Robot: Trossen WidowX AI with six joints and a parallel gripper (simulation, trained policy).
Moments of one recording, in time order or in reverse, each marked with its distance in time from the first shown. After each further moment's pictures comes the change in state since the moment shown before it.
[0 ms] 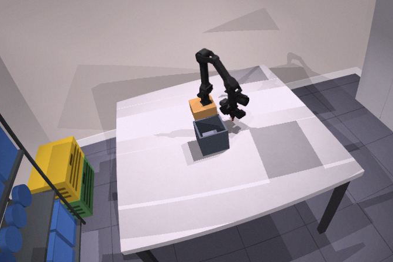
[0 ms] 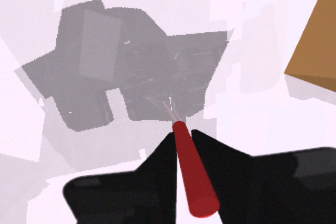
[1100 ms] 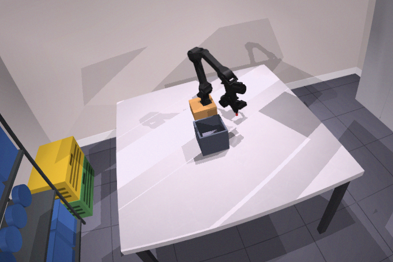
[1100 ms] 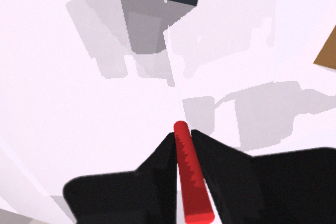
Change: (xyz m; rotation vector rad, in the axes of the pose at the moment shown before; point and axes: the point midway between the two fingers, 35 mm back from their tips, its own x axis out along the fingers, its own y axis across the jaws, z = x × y) arm -0.084 0.037 0.013 0.042 0.053 0.264
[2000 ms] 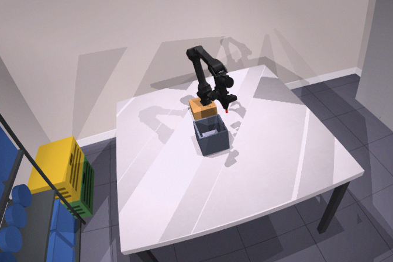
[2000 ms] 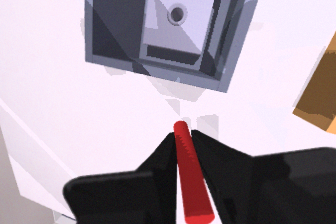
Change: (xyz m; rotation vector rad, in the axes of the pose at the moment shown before) arm -0.083 0.027 0.077 0.004 -0.116 0.079
